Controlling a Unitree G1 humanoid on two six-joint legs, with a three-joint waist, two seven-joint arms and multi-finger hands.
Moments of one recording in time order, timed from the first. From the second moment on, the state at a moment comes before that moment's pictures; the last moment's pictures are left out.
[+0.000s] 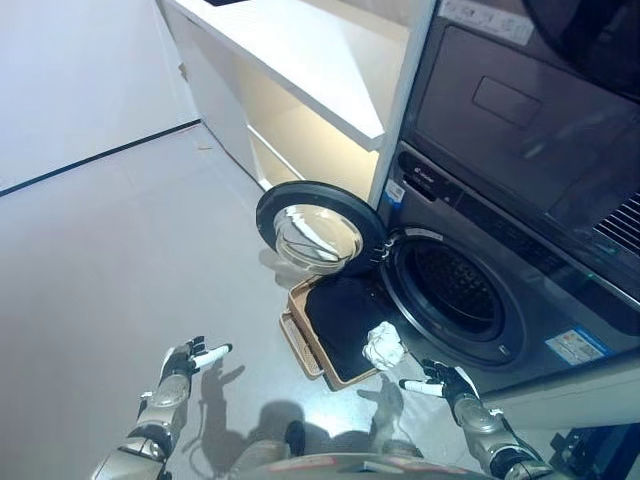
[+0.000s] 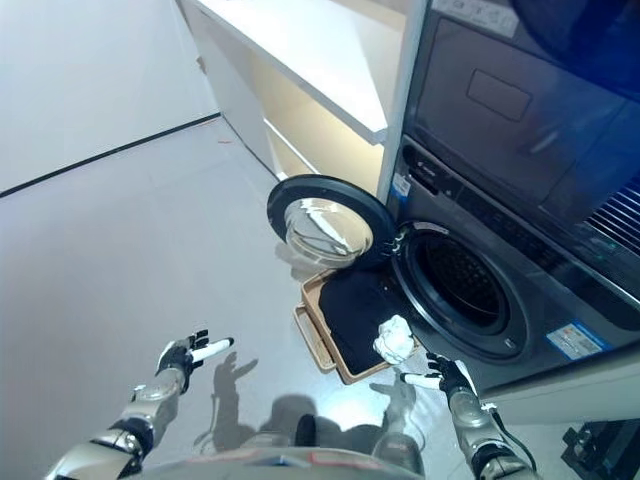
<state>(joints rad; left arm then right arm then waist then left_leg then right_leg) -0.21 0.34 -0.20 1.15 -0.37 -0.12 0.13 -0.09 -0.34 0.25 1.12 0.16 -0.11 -0.09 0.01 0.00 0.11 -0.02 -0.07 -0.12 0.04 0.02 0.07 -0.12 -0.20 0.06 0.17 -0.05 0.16</state>
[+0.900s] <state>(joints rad) -0.45 0.28 -0.34 0.99 -0.43 -0.15 0.20 -0.57 -0.49 0.53 1.25 -0.21 -0.07 -0.25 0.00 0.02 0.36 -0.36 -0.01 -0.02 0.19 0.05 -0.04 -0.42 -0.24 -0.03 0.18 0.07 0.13</state>
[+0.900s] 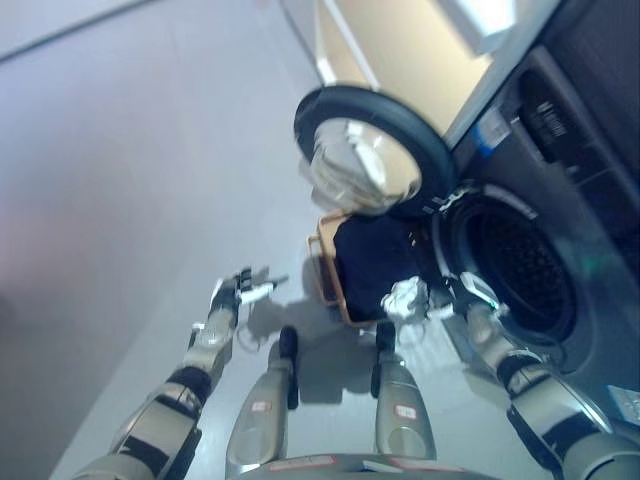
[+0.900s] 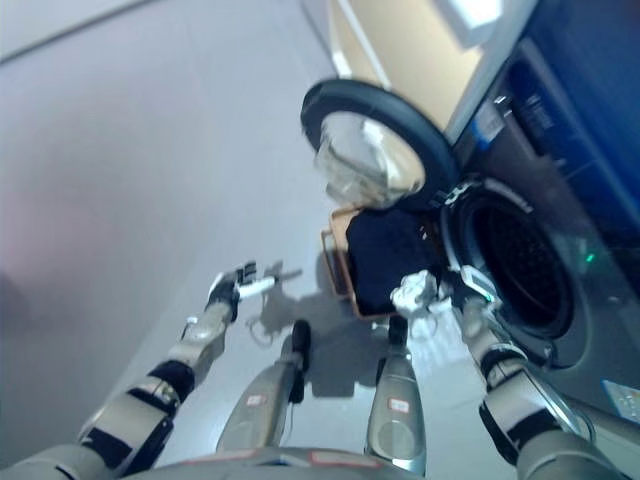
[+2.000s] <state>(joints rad) -0.60 0.33 -0.36 0.62 -0.50 -0.18 0.33 -0.98 -0.59 0.48 1.41 -0.20 0.04 -0.34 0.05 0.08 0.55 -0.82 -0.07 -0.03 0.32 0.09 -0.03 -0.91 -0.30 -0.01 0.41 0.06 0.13</state>
